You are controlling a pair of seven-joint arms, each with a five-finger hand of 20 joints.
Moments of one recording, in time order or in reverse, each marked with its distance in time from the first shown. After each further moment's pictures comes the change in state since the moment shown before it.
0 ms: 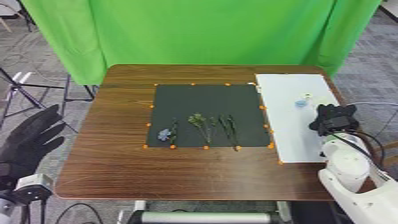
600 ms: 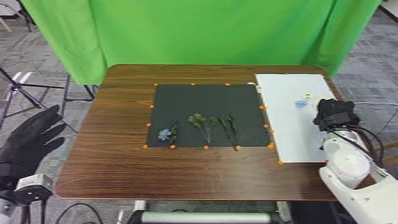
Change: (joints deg) left arm 0.1 0.0 0.1 0.0 0.0 0.0 0.0; right arm 2.3 0.0 -1.2 4.2 -1.2 8.0 -2.4
